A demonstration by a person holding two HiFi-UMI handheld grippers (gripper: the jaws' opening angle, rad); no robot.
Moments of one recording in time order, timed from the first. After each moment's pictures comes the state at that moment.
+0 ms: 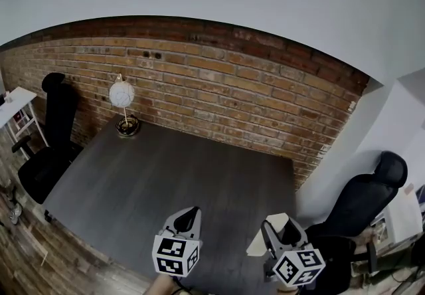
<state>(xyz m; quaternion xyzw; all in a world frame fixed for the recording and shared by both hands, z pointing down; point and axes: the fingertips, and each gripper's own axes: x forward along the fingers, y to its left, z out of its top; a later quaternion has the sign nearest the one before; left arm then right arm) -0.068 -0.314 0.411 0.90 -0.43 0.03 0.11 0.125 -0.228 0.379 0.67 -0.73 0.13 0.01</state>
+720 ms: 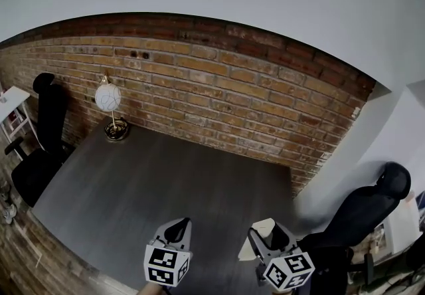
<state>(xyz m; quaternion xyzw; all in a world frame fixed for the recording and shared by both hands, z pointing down) -0.042 -0.349 0.442 0.90 -0.42 0.08 0.11 0.143 -0.287 0.408 0.63 -0.77 0.12 0.05</state>
